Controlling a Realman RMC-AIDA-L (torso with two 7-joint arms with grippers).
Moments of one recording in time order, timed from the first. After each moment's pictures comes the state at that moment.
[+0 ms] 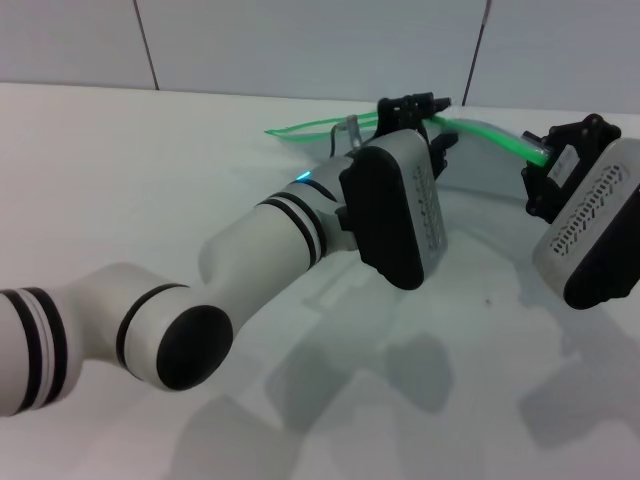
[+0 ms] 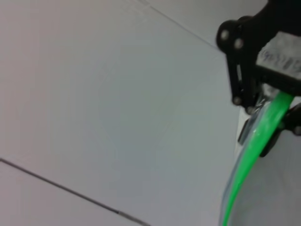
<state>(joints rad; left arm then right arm) -0.77 -2.05 -0.59 -0.74 1.86 0.50 1.36 0.12 2.03 -1.92 -1.47 -2.82 -0.27 2.23</state>
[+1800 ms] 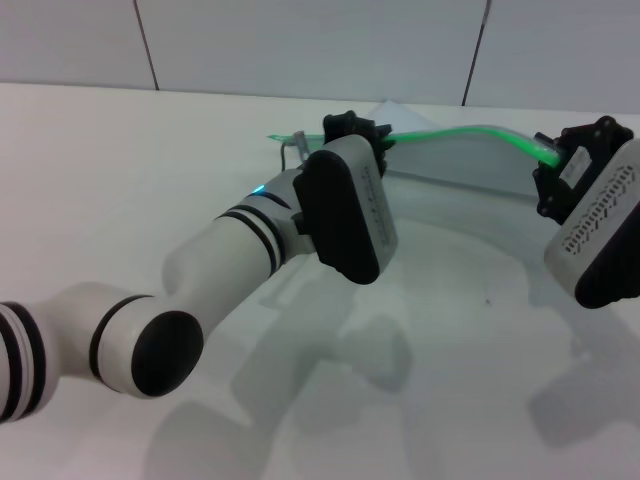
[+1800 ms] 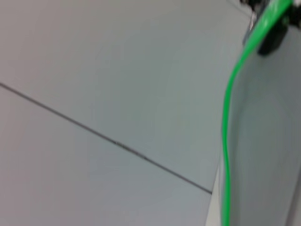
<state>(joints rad) -0.74 -2.04 -0.58 -0.68 1.78 0.51 1.36 0.11 2.03 -1.90 -1.47 -2.82 -0.27 2.23</state>
